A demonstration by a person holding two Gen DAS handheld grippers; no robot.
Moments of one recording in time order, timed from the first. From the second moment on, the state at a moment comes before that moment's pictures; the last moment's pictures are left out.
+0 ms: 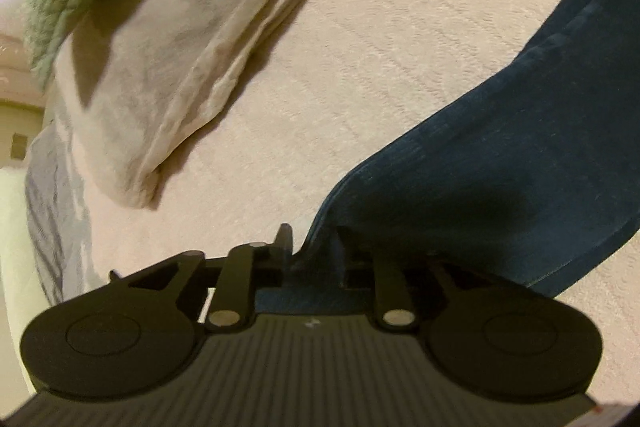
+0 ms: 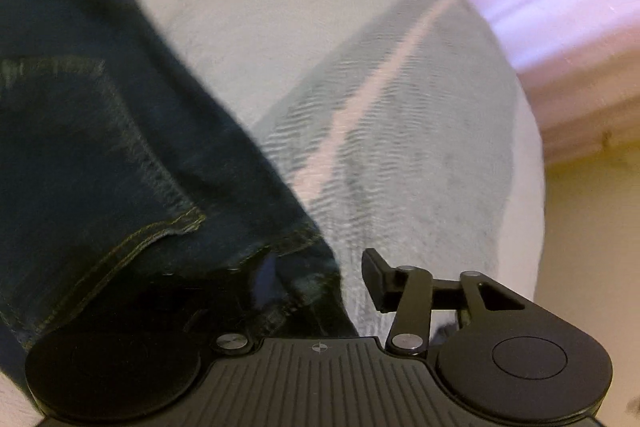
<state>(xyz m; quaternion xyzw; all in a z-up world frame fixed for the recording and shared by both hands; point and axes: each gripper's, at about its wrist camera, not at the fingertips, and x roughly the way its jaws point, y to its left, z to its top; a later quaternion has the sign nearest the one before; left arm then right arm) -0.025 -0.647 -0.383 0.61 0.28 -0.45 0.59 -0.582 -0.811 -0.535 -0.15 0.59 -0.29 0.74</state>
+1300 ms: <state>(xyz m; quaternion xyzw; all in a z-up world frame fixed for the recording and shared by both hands) 0.050 -0.454 -0.424 0.62 0.02 -0.64 0.46 -0.302 -0.523 -0.564 -0.09 0.53 -0.25 0.80</state>
